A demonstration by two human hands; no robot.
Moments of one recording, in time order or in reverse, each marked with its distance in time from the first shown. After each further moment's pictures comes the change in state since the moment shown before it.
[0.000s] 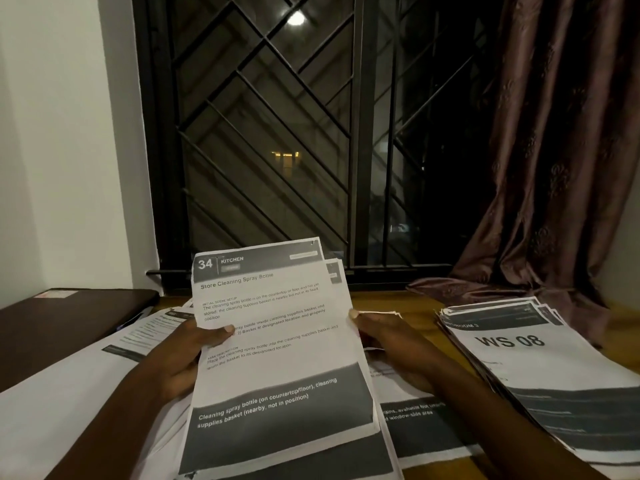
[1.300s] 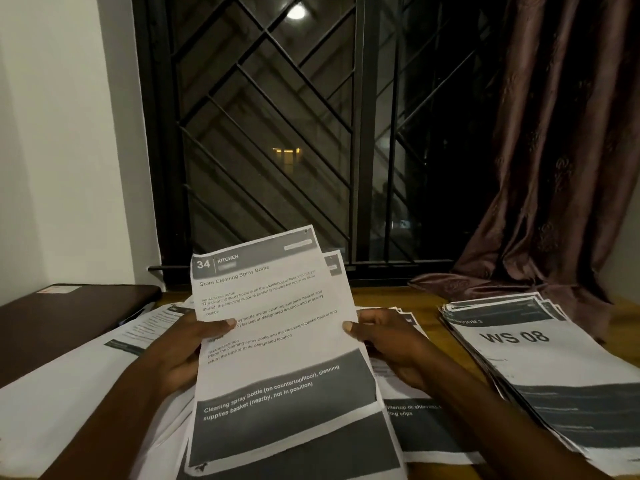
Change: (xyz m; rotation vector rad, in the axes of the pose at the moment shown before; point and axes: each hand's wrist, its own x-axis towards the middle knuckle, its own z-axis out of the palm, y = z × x) left_hand -0.001 0.003 0.000 -0.030 0.006 -0.007; right_hand 0.004 0.000 0.011 0.021 0.025 0.031
